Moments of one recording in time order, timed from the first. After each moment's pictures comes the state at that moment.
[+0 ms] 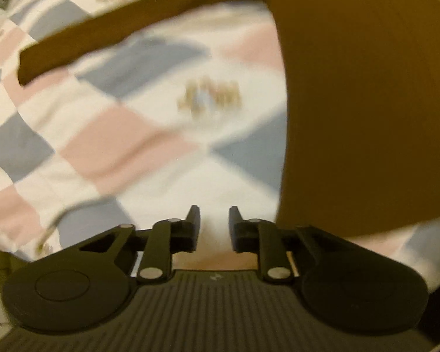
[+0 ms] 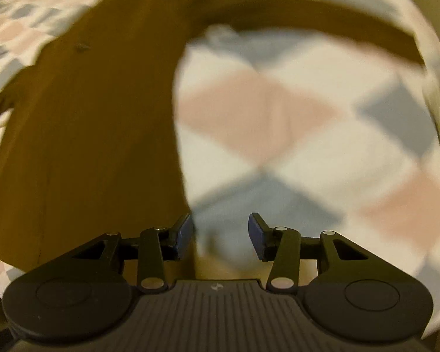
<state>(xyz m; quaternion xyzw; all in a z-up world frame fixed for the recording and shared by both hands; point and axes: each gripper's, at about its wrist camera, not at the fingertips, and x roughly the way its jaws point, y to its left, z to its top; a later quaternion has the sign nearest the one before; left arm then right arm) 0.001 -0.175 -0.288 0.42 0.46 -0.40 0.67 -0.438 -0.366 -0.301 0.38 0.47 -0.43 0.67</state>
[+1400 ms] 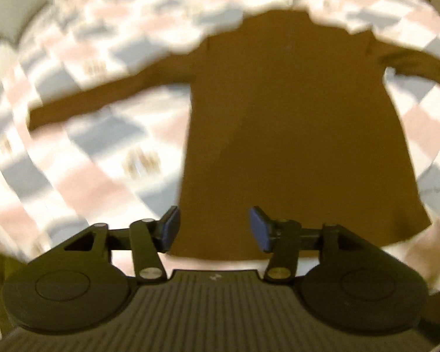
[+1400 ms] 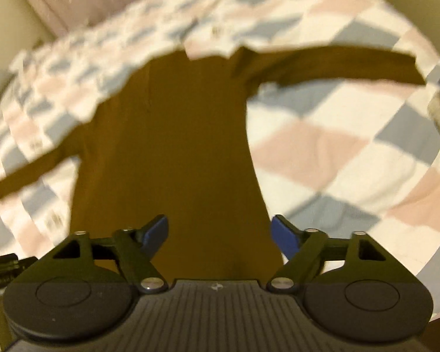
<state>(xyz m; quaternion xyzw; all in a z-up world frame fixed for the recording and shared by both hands) -0.129 -0.193 -0.162 0.39 0.41 -0.42 0.71 -0.411 -0.327 -0.164 0.42 0.35 -0.45 0.70</state>
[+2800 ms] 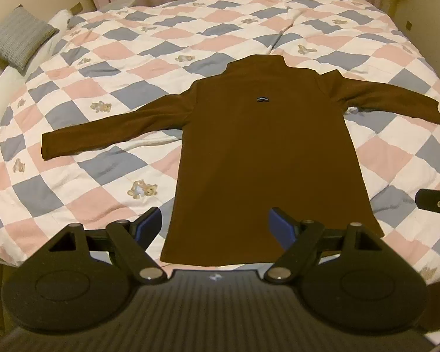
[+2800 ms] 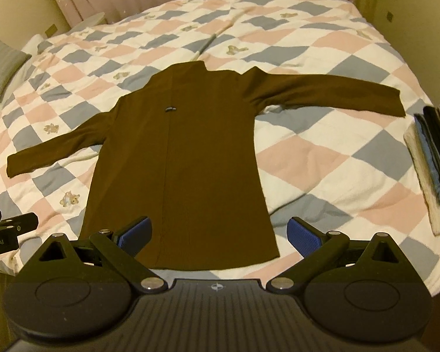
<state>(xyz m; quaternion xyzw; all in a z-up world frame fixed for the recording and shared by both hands) -0.191 -0.175 -0.081 0.35 0.38 -0.46 0.72 -0.415 -0.267 -0.112 0.37 0.39 -0.45 0.71</state>
